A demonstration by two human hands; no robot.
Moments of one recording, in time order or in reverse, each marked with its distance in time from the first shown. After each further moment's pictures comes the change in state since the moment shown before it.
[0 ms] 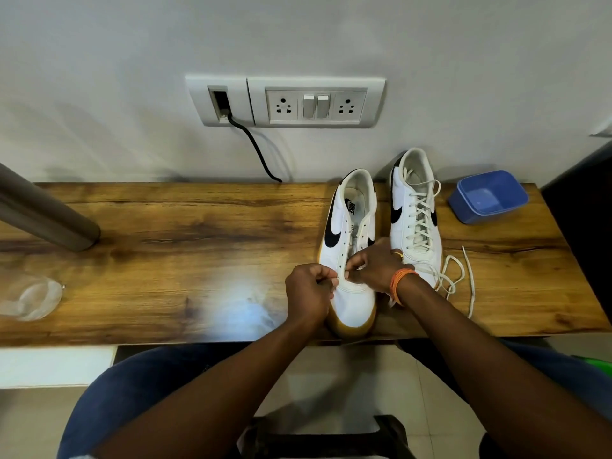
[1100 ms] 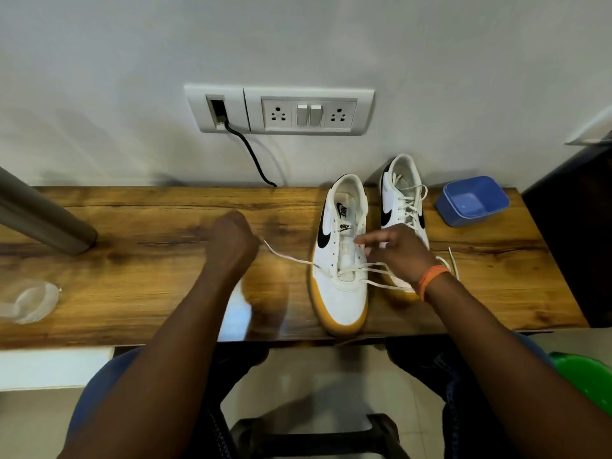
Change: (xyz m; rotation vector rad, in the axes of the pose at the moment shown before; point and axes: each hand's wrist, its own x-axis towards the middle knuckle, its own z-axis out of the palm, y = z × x) left_hand 0.059 0.055 -0.116 0.617 0.118 0.043; right_hand -0.026 0.017 -0.044 0.339 0.229 -0.202
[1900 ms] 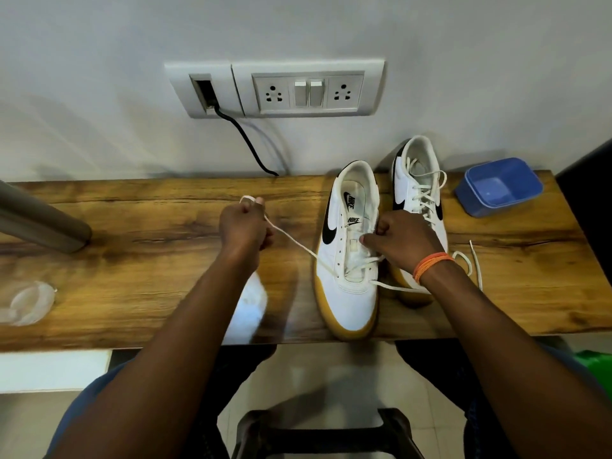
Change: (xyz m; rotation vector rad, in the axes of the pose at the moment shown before) left_hand 0.007 0.035 0.025 -0.869 0.008 -0.313; right_hand 0.033 0.004 0.004 -0.343 0.048 -0.001
